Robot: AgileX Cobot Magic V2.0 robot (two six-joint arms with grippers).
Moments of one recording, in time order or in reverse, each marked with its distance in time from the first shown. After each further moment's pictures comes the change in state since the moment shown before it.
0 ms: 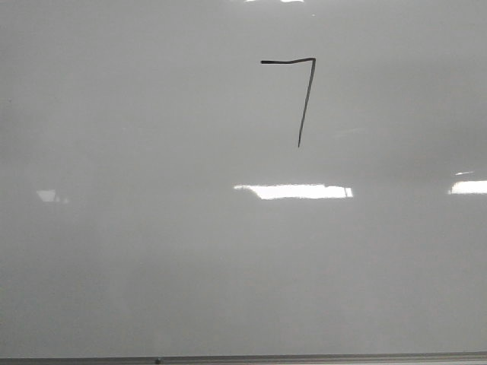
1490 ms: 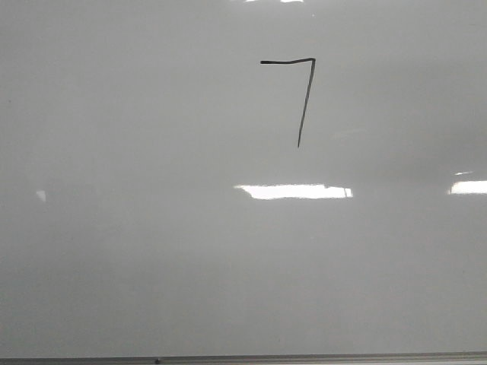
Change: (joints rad) left arm 0.484 -0.541 0.745 -0.039 -0.737 0.004; right arm 0.000 0.000 0.000 0.000 0.008 0.000
